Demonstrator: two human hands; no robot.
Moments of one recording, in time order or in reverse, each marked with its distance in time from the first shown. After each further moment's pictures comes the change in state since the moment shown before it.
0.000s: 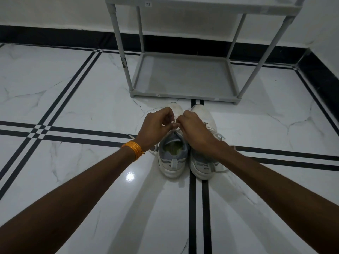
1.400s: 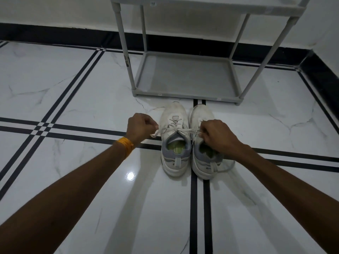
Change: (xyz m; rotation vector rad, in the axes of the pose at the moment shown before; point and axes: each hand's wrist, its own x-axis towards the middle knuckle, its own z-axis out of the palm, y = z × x) left_hand -0.008 -0.035 -0.022 -0.061 0.070 -0.486; right_hand -0.027 0.049 -0.014 -0.098 -0.066 0.142
